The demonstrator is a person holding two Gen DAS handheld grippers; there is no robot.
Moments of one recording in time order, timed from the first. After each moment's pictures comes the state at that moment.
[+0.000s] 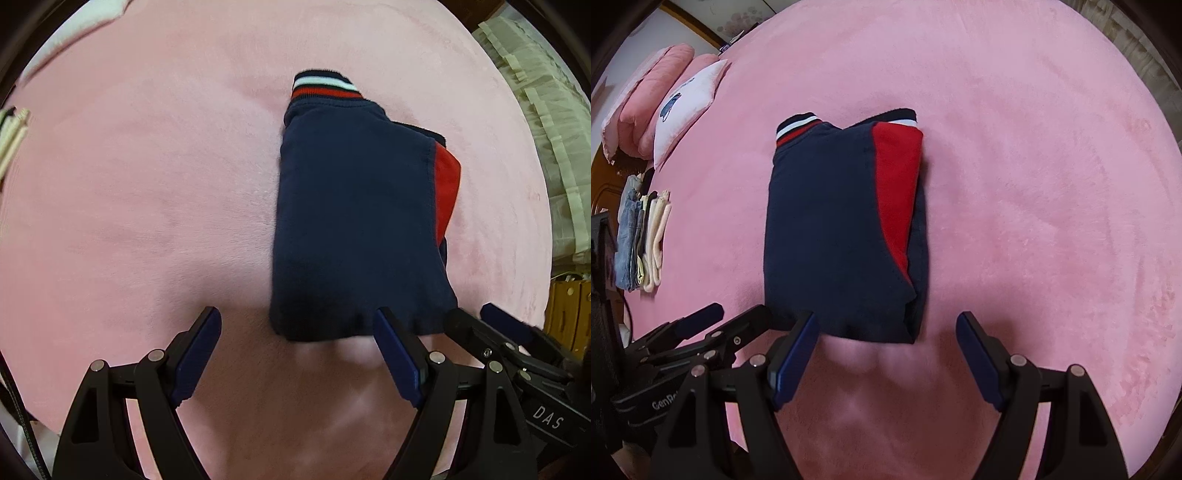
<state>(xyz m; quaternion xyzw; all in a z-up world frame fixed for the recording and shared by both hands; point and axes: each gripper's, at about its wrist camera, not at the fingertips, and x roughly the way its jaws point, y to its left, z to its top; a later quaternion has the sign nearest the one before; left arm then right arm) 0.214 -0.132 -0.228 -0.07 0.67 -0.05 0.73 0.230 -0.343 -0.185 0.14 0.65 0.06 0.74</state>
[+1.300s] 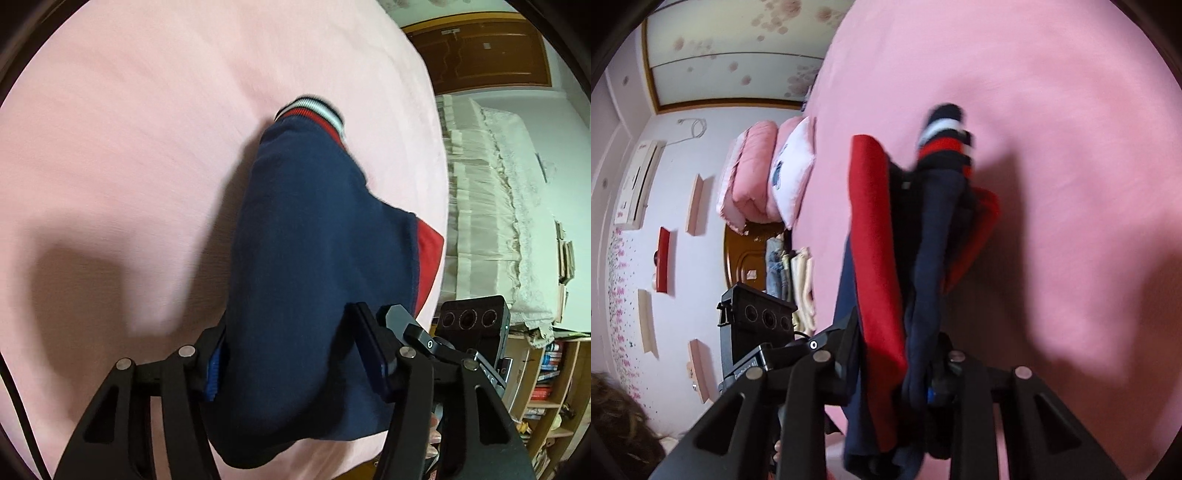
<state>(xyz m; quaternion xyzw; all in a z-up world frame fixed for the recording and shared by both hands) 0.247 -0.048 -0.254 -0.33 0.63 -0.18 0.68 0.267 -0.351 -0.241 0.44 0.55 0.25 0.66</state>
